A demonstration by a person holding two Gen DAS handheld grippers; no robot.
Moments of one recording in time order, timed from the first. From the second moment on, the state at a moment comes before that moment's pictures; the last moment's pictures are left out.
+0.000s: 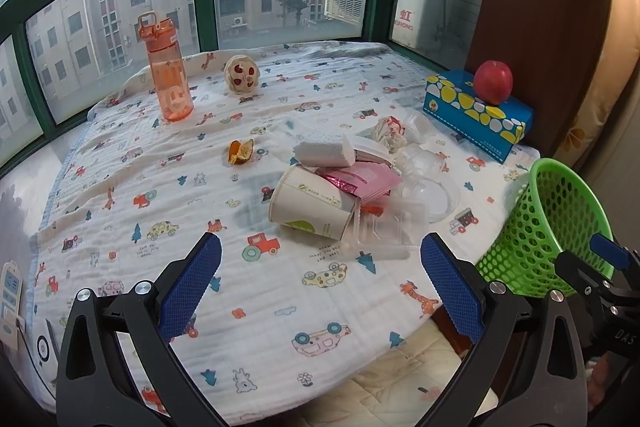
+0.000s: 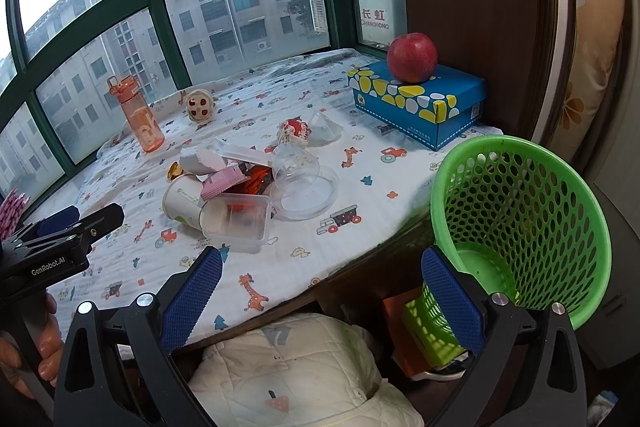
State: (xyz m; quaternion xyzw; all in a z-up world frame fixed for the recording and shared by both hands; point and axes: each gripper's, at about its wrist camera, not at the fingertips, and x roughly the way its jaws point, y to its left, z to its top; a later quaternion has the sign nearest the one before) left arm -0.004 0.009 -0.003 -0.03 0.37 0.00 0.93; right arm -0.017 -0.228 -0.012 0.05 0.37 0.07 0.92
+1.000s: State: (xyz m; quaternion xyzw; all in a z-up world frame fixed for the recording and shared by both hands) left arm 0.027 0.018 -0.009 -0.03 0.39 0.01 0.92; right arm 0.006 -0.226 -0.017 0.04 0.38 0.08 0.92
